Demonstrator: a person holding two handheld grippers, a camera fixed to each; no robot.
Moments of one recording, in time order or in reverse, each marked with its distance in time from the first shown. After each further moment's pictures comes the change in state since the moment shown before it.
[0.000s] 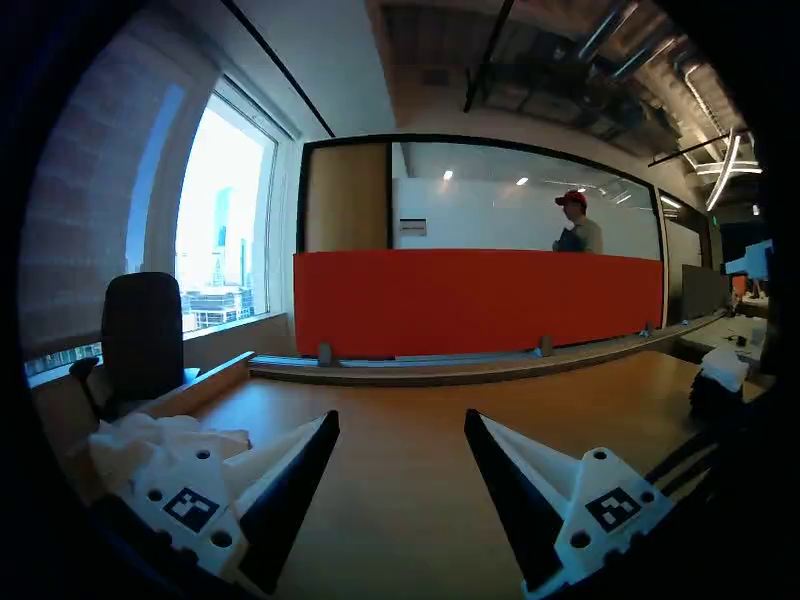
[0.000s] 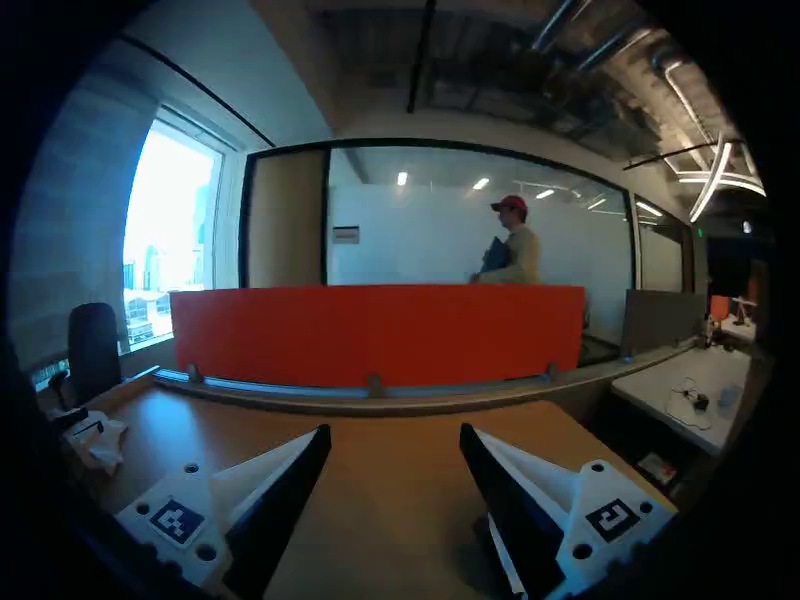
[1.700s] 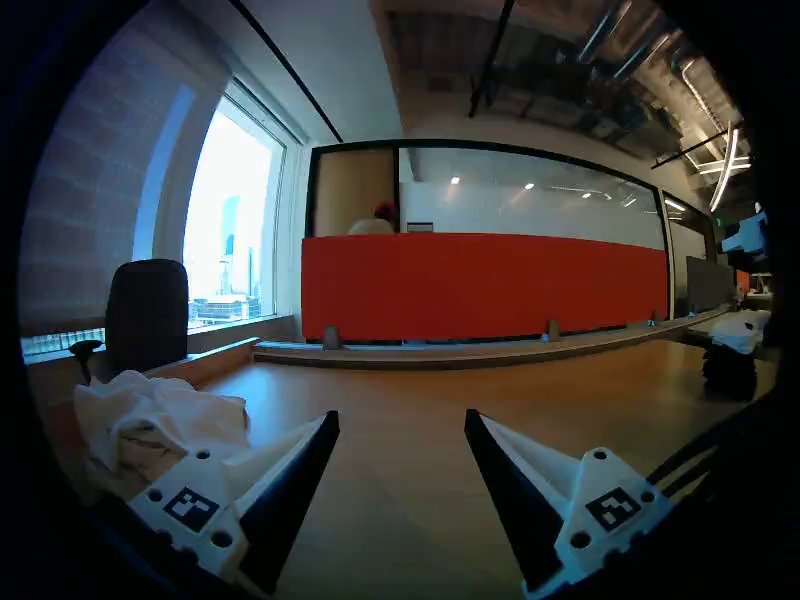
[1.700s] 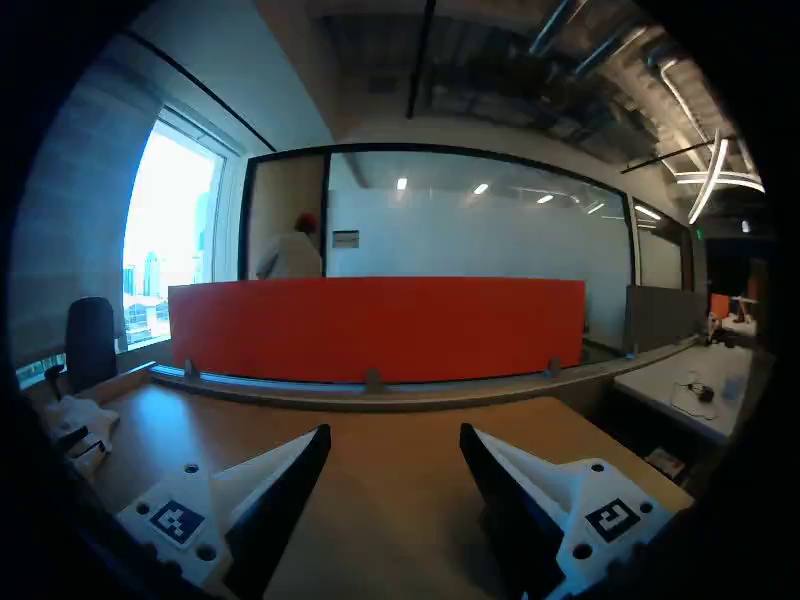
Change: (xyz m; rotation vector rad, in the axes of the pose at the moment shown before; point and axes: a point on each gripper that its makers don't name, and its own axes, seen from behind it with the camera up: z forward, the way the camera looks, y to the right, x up) left arm -0.071 -0.001 -0.001 0.028 0.038 -0.003; right arm -0.041 0.006 0.012 -0.002 0.031 0.005
